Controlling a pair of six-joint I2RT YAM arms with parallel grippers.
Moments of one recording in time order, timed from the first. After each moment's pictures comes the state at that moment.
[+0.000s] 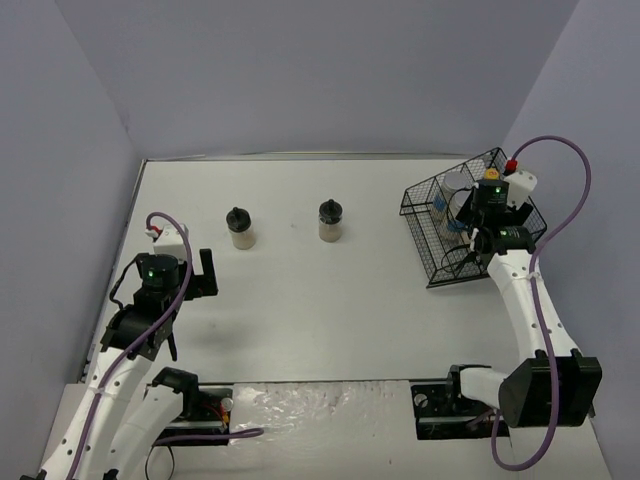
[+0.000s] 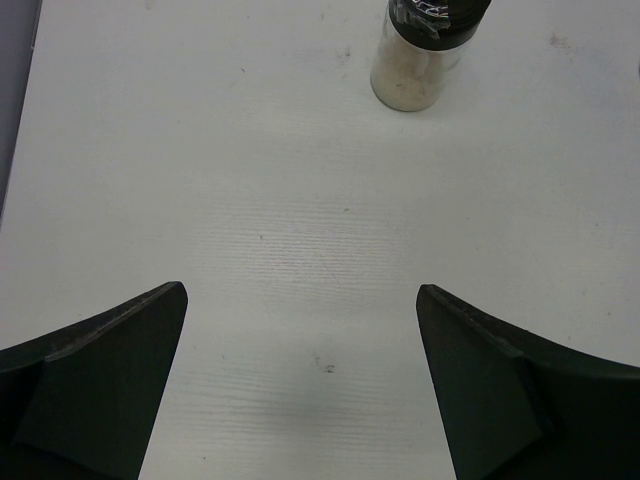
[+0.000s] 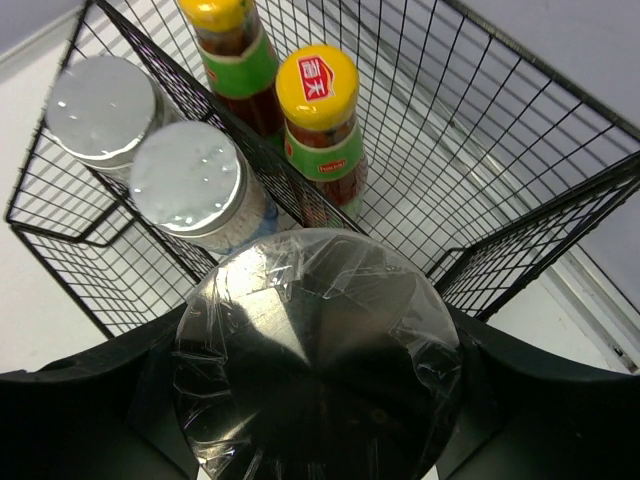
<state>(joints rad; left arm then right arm) -0.24 0.64 0.72 -0.64 -0.25 -0.17 0.01 1.20 1.06 -0.47 0.51 0.41</state>
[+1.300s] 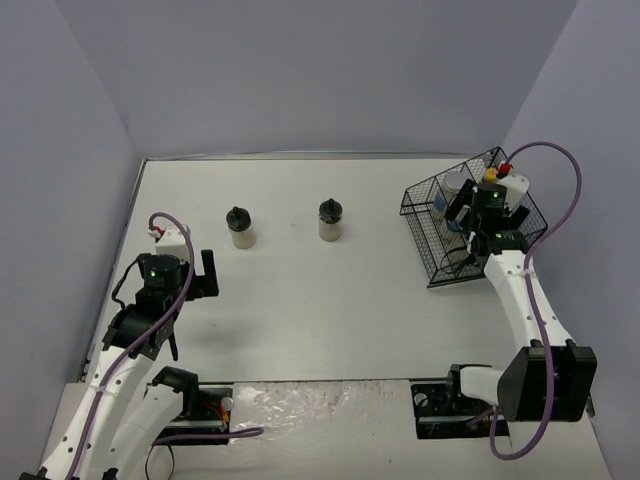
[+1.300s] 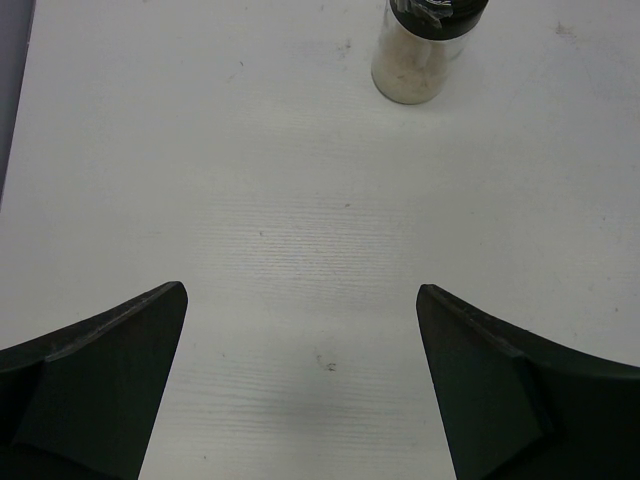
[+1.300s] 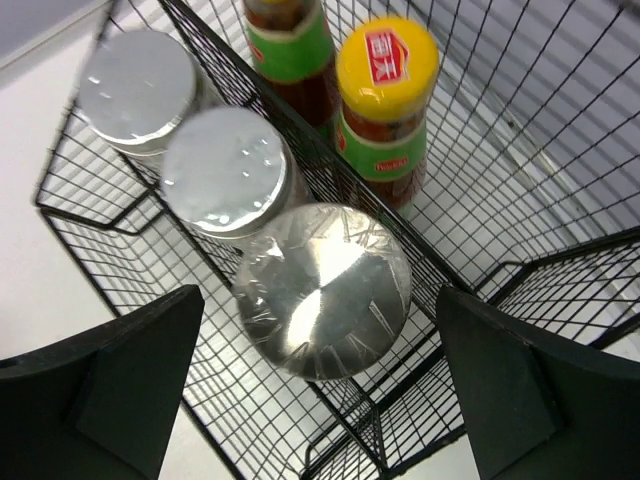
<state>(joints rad) -0.25 0.64 0.71 -0.63 -0.26 -0.17 -0.02 1.21 1.01 -0.35 0.38 0.36</state>
